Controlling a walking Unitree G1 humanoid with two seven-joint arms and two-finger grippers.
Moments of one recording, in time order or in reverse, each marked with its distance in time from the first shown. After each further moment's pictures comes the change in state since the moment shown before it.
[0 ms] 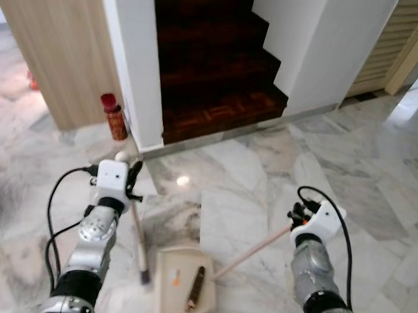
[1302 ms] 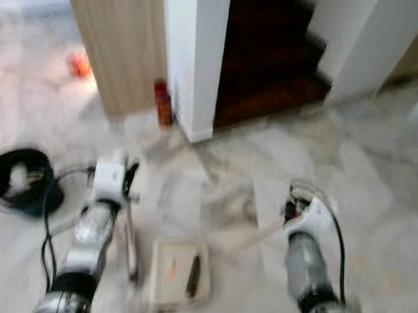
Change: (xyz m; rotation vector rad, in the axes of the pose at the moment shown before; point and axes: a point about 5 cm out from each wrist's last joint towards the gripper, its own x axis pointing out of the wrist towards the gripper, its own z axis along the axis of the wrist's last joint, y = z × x) left arm 0.004 0.000 0.006 0.033 -0.015 -0.012; right arm 0.001 0.003 0.000 0.008 0.002 0.011
